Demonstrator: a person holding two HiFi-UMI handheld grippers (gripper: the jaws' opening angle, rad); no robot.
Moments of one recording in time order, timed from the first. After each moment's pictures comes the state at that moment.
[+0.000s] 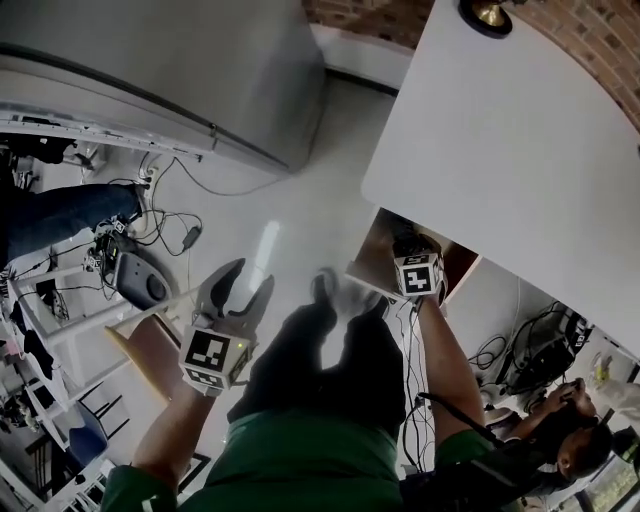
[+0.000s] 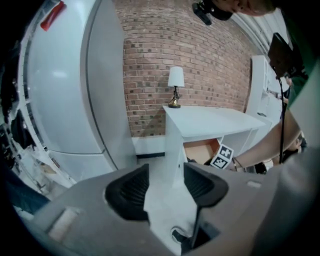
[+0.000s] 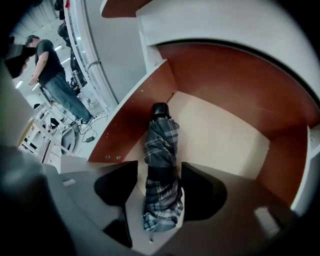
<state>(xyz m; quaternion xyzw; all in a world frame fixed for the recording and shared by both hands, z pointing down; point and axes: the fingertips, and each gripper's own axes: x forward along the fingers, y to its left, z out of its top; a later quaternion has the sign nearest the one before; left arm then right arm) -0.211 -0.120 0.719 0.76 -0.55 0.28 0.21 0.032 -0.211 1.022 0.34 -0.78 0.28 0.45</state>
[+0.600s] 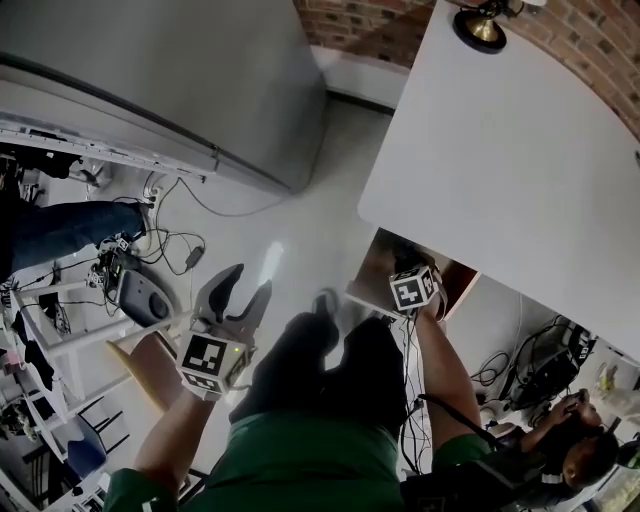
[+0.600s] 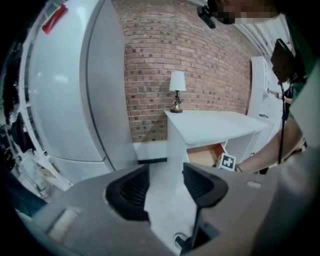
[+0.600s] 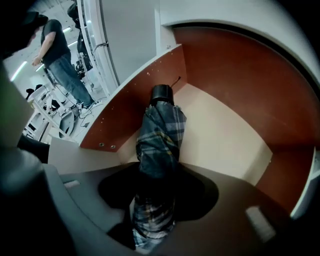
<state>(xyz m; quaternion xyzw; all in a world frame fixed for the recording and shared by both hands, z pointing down) -0.217 -0.143 0.708 0.76 -0.57 0.26 0.19 0.035 -0.215 1.036 0.32 -0.77 0.23 0.51</state>
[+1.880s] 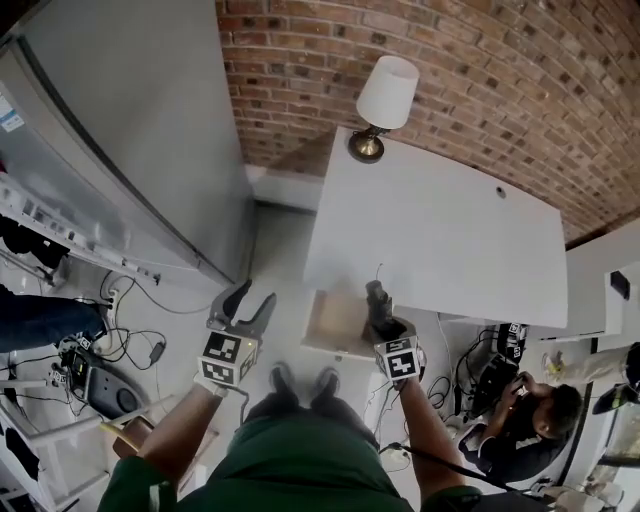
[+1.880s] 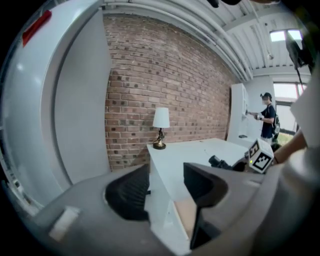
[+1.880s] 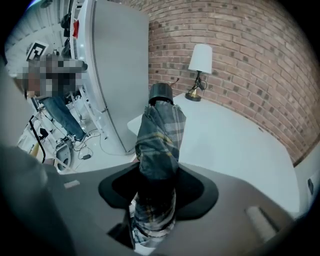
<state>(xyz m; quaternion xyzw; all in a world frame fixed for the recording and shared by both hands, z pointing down) -0.181 -0.202 0.506 0.85 -0.49 0.15 0.13 0.091 -0.161 0.673 0.45 -0.77 0.23 0.40</state>
